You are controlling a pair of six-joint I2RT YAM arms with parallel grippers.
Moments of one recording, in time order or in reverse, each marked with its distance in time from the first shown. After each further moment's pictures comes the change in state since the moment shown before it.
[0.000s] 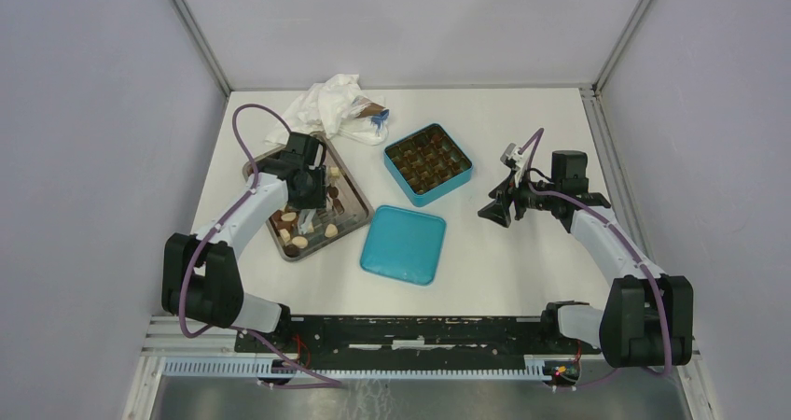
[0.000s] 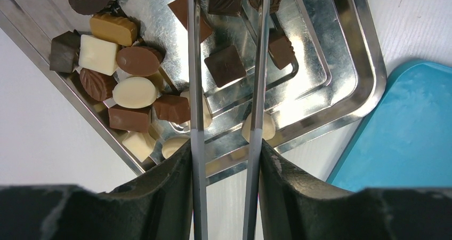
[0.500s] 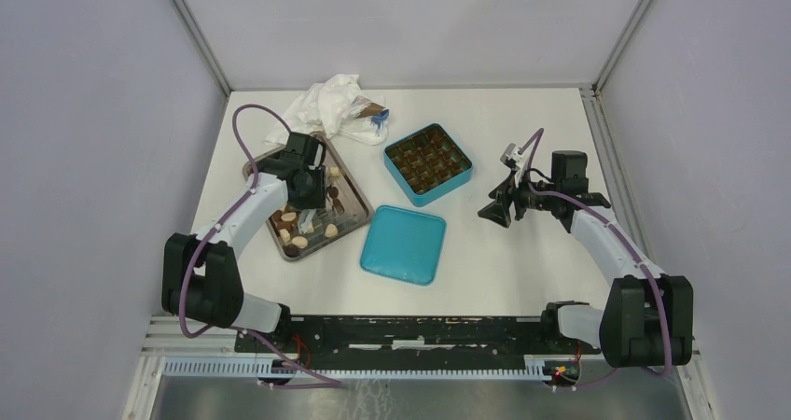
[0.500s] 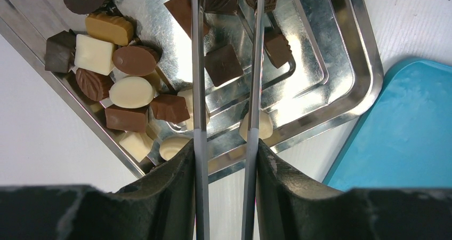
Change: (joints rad) left arm 0.002 0.000 0.000 -0.001 0.014 0.000; right arm 0.000 0.000 0.000 -0.004 0.000 0.000
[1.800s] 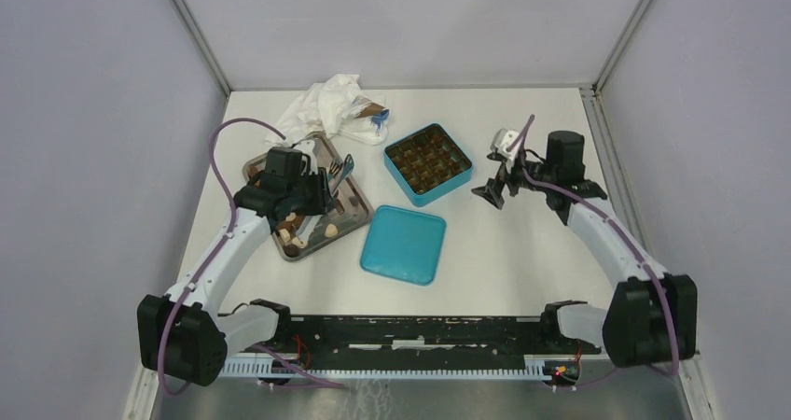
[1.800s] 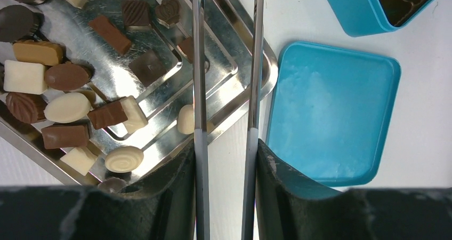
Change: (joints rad) left arm 0.000 -0.293 -0.143 0.127 0.249 -0.002; right arm 0.068 -0.053 0.040 0.173 0.080 -0.165
